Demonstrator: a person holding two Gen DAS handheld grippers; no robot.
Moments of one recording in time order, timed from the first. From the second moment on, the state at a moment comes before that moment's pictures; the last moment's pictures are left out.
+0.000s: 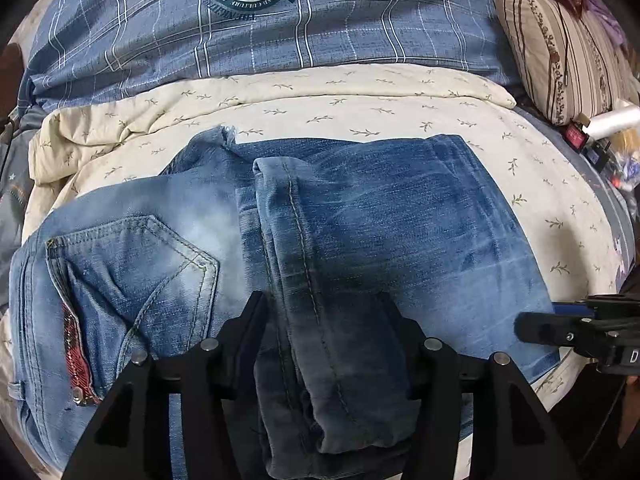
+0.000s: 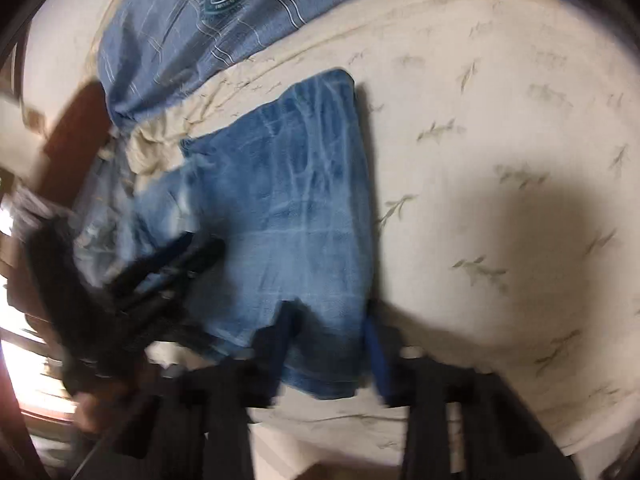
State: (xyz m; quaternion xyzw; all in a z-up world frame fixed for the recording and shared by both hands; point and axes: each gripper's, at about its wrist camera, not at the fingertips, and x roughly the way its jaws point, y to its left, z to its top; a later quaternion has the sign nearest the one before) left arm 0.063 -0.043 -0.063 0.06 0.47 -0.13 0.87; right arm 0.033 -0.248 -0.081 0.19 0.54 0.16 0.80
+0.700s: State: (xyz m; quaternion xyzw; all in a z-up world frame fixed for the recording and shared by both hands) left arm 0.061 -0.043 -0.066 0.06 0.45 -0.15 0.88; right arm 0.131 -0.242 -0.044 0.26 0.51 0.24 0.79
